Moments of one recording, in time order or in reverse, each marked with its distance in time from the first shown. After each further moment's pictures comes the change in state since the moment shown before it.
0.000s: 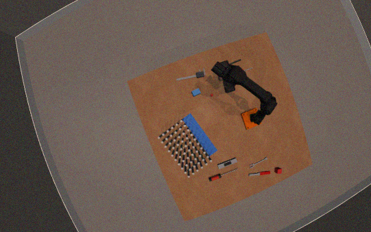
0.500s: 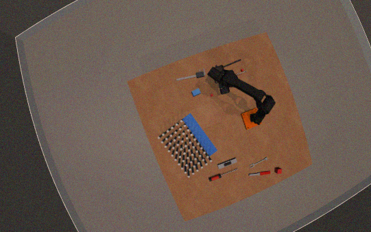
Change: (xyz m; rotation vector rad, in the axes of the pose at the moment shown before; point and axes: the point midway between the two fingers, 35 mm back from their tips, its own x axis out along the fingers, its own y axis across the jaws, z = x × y) arm 0.073 -0.015 -0.026 0.001 0.000 -0.001
